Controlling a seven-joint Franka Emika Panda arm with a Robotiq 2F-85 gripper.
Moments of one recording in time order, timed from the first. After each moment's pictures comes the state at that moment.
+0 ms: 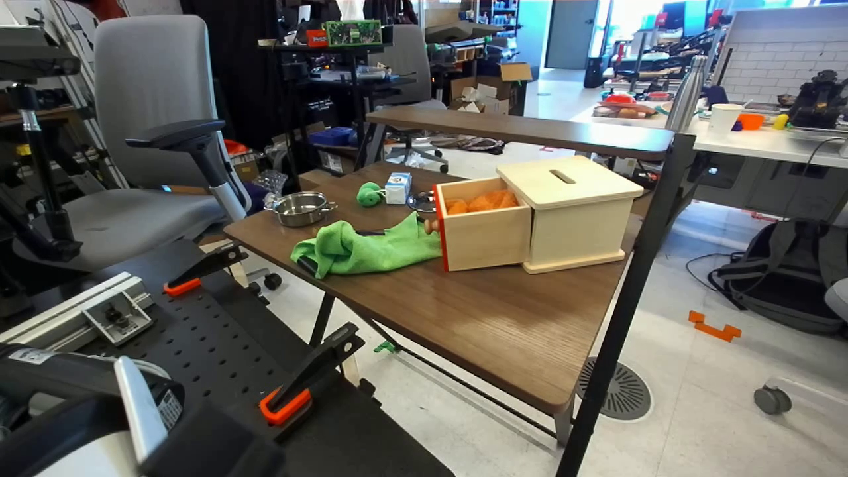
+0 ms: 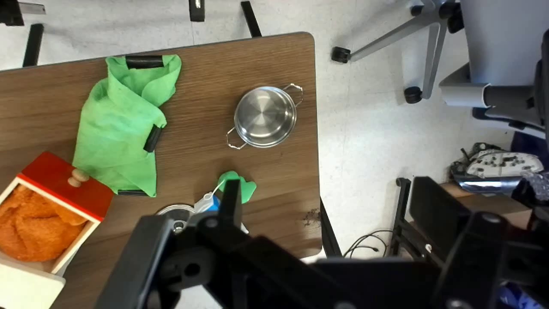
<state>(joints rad) 0.17 -0.32 0.14 -2.36 0.27 2.16 0.15</state>
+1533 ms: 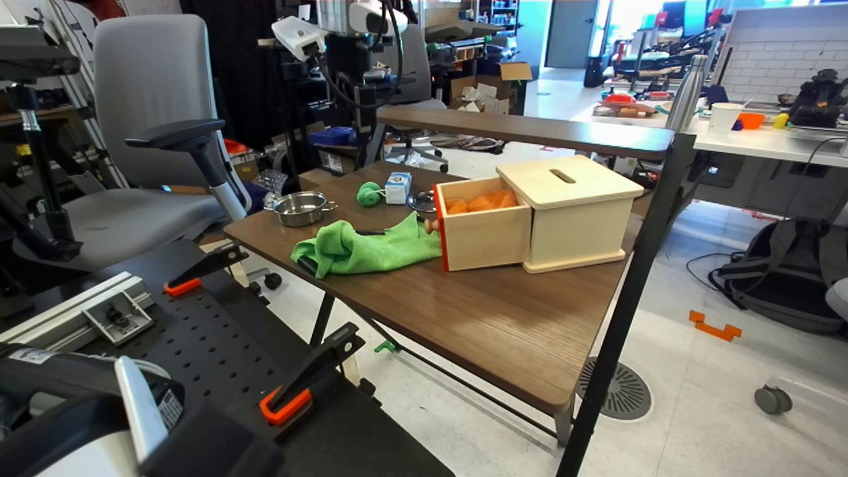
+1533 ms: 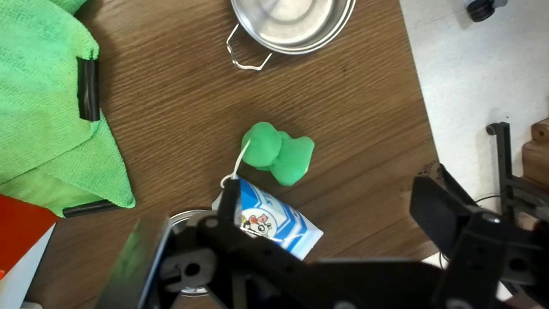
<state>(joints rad) 0.17 0.49 0.09 -1.92 0.19 2.47 0.36</state>
